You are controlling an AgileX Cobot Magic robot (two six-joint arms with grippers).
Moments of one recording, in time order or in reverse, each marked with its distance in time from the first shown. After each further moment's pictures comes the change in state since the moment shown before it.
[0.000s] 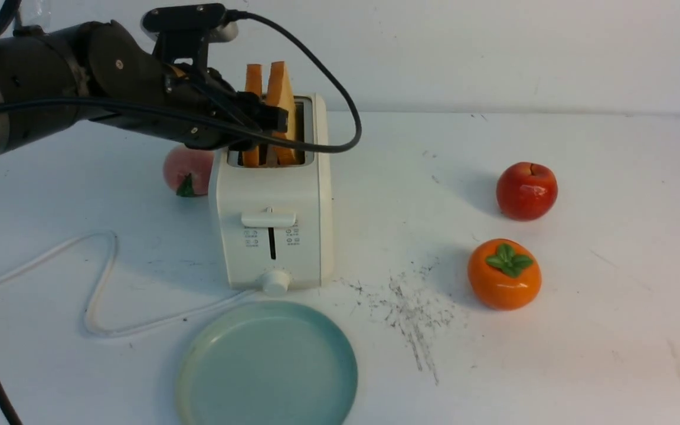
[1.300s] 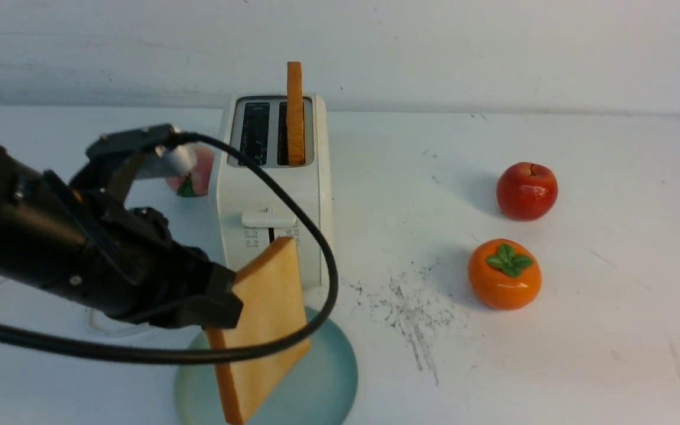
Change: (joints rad) right arm 0.000 0.000 0.012 0.000 0.003 0.001; left arm 0.000 -0.427 0.456 -0.286 0.470 0.173
